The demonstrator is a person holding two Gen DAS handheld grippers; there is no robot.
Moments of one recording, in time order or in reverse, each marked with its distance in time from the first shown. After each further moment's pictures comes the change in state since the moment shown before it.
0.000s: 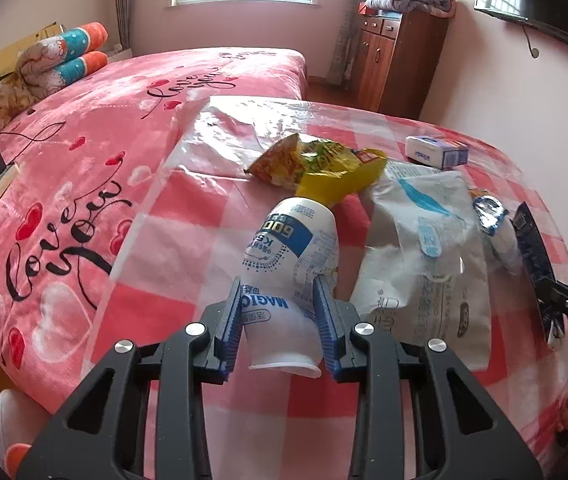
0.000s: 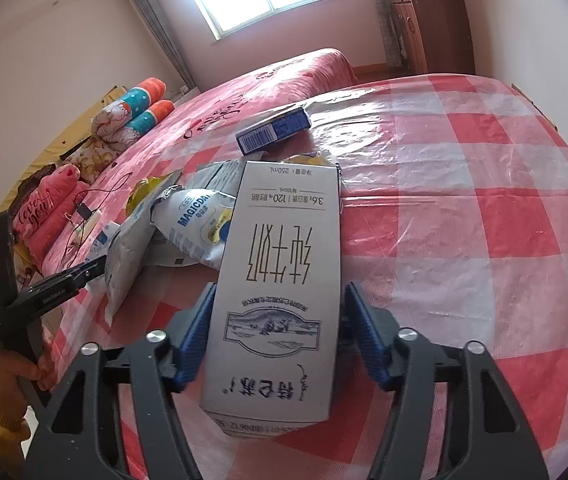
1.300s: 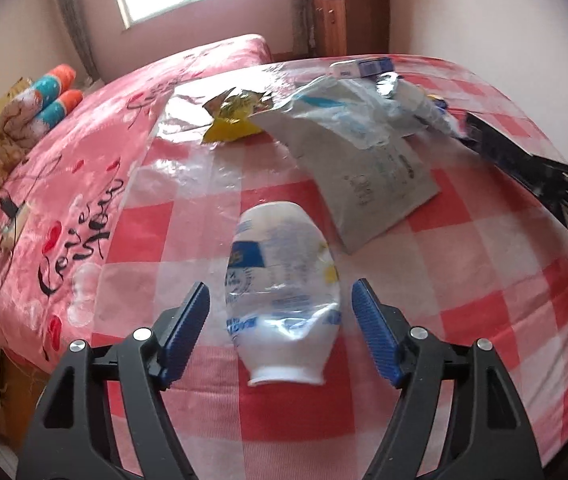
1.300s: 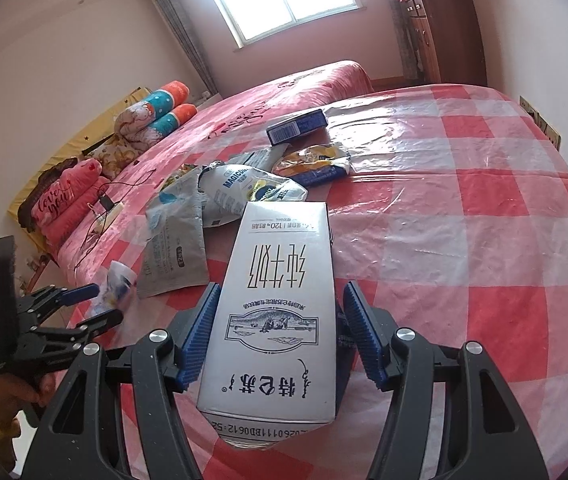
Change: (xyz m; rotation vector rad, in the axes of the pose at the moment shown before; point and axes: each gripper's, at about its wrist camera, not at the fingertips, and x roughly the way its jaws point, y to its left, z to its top) left arm -0.050 -0.038 -0.070 0.246 0.075 0.063; right arm -0.048 0.001 -0.038 -0.049 -0.042 0.059
